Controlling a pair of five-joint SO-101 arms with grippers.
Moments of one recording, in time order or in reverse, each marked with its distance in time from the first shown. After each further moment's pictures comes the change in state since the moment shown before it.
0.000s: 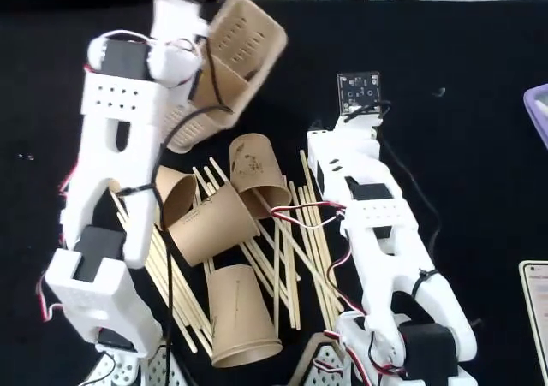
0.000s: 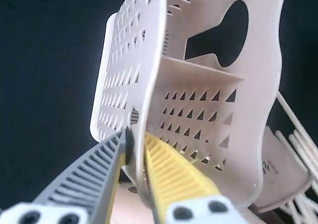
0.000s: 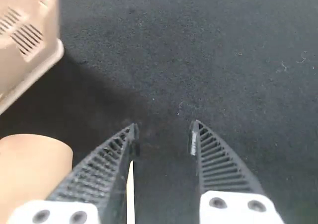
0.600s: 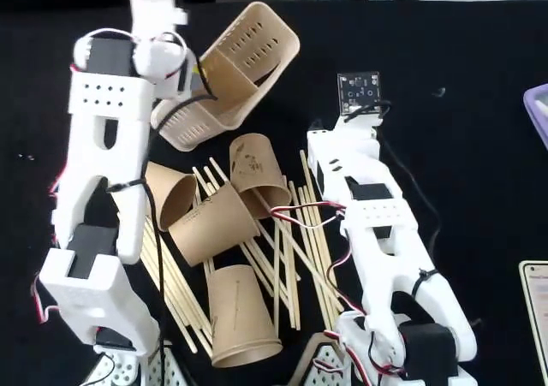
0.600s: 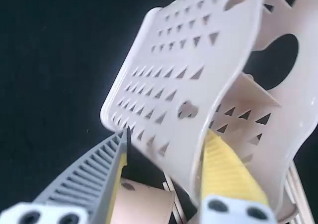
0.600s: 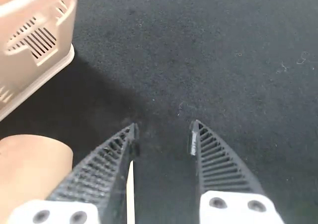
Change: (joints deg) left arm -4.2 0.0 -0.8 -0.6 11.1; right arm 0.0 0.0 0.0 -0.2 0.0
